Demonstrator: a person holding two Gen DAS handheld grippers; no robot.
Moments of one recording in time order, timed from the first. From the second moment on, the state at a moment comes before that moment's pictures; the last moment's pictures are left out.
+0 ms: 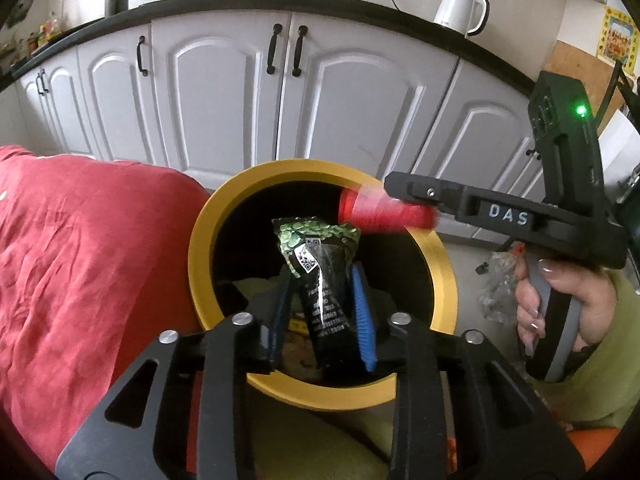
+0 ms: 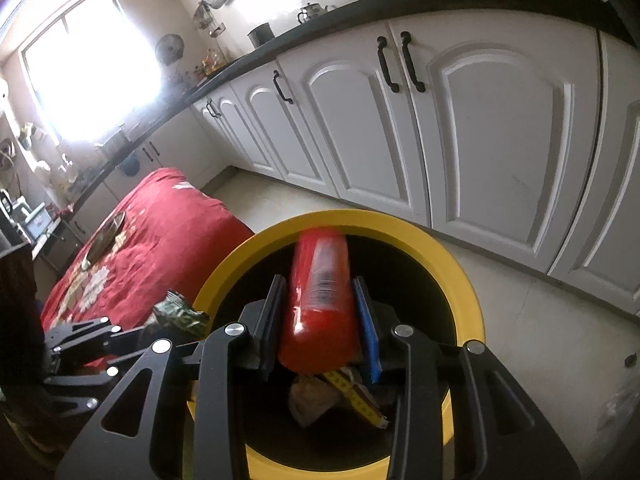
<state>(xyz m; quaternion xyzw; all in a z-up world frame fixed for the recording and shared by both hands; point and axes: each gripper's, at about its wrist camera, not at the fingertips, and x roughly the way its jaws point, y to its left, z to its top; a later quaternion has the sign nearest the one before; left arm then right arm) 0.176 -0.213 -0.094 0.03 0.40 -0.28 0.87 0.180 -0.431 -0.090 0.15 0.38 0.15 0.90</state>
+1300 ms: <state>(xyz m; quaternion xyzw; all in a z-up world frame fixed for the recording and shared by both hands) 0.146 -0.076 -0.041 -0.03 0.34 -0.08 0.94 0.117 -0.316 -0.027 0.04 0.34 0.16 0.92</state>
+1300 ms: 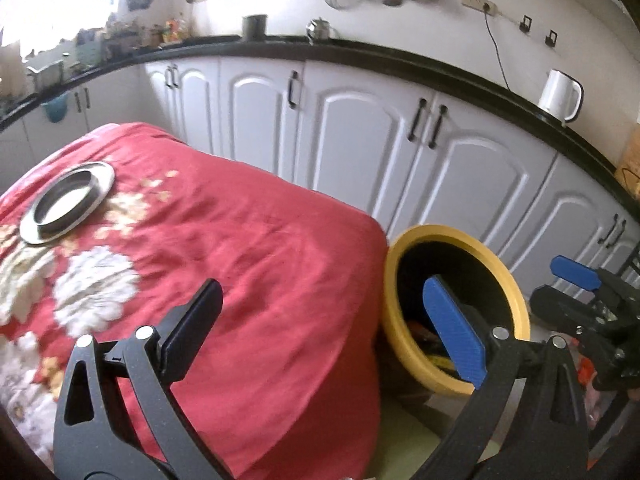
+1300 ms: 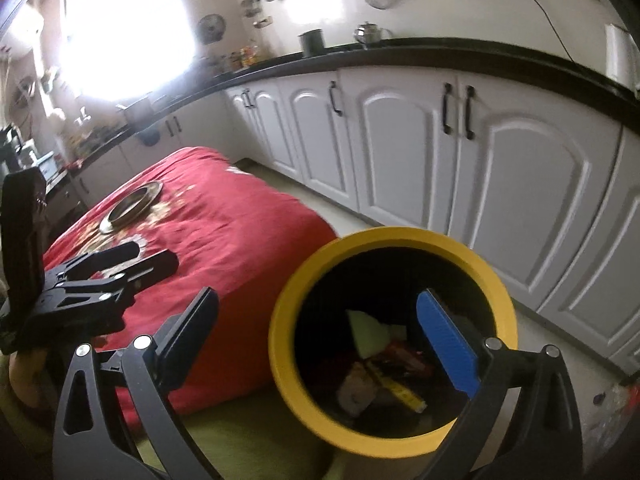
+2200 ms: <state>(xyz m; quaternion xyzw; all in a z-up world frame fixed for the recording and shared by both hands) 0.044 -0.048 -0.012 -0.01 0.19 -0.06 0.98 0.022 -0.270 -0.004 0.00 0.15 0.11 0.98</state>
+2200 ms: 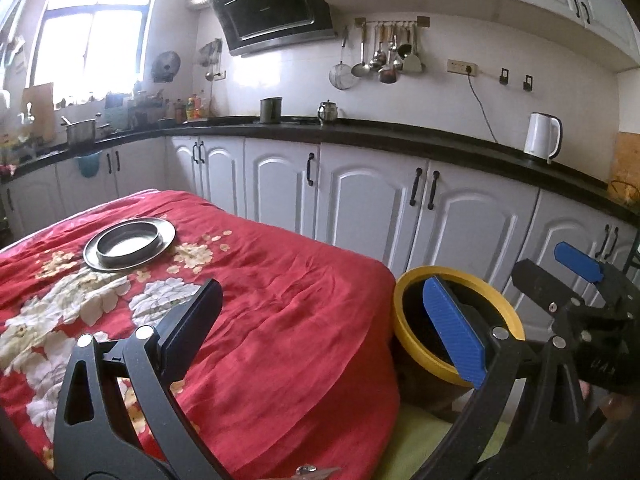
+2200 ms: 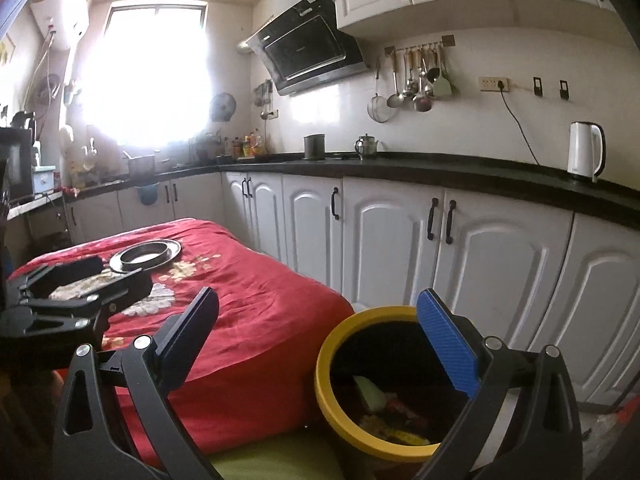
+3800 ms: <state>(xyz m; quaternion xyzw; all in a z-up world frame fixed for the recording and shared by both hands) 0.045 -0.043 -0.015 -0.03 0.20 -0.06 0.98 0.024 -0.265 -0.010 0.00 0.16 0.11 0.98</state>
